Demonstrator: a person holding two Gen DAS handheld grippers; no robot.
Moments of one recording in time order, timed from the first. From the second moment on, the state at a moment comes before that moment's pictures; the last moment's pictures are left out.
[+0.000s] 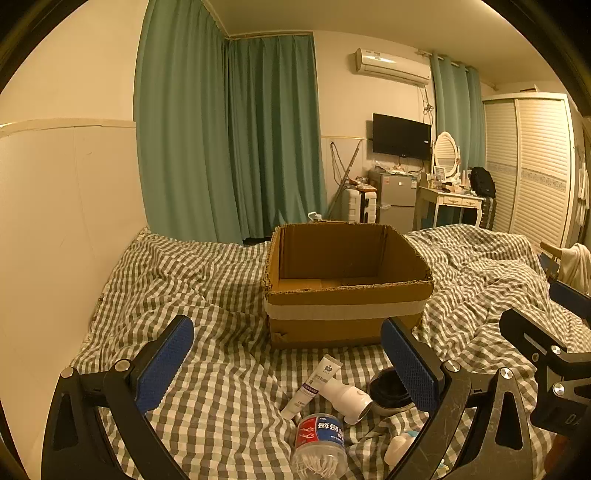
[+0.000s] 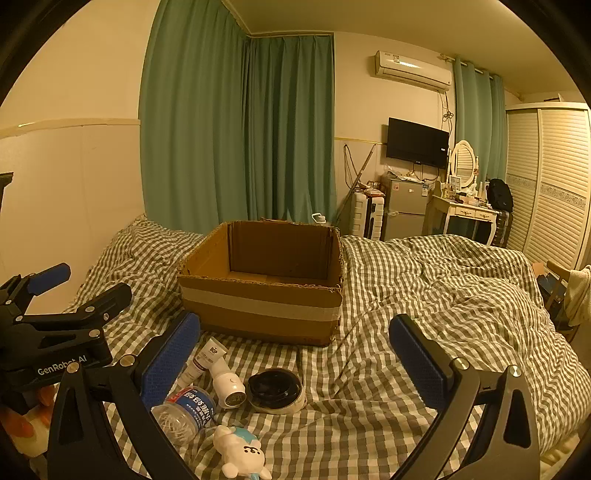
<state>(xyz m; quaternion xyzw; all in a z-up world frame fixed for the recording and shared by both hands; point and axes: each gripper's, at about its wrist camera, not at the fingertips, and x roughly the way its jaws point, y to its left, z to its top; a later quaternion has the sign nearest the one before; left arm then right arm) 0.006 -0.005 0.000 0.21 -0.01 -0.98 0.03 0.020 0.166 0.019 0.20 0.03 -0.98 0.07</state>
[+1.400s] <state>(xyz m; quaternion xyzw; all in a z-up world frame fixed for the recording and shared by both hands) 0.006 -0.007 -0.006 0.22 -0.01 -0.97 0.03 0.021 0.160 0.013 0.20 0.04 -0.98 0.08</state>
